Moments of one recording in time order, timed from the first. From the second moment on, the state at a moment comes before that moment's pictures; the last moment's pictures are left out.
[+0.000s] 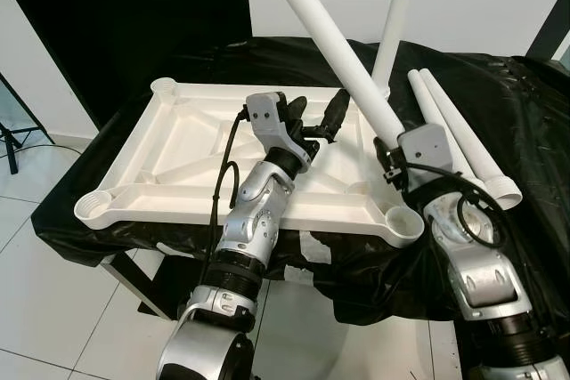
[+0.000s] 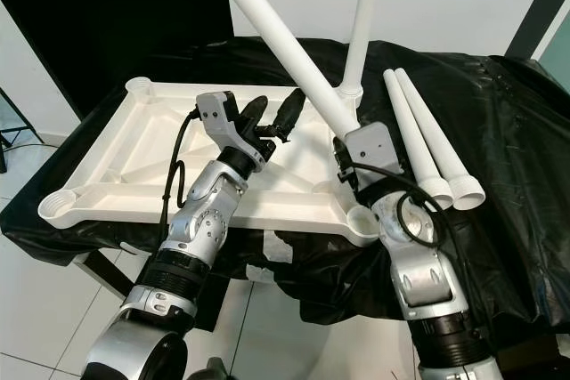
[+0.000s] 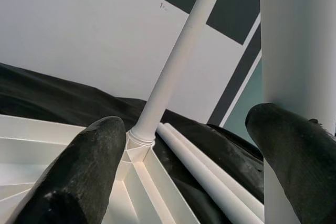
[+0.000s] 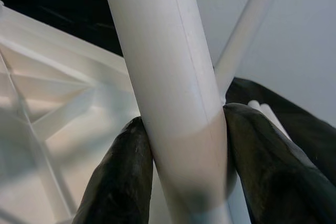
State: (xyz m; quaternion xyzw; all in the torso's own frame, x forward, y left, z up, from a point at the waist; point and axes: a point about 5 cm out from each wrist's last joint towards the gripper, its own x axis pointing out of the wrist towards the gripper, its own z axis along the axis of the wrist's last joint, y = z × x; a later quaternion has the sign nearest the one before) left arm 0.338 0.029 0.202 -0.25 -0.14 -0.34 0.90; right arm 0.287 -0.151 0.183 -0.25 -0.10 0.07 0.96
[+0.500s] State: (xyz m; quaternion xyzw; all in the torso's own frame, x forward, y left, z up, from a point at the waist) left arm 0.317 0.039 0.205 -0.22 -0.18 -0.35 0.89; right arm 0.292 -0.149 0.184 -0.24 -0.10 0.07 0.96
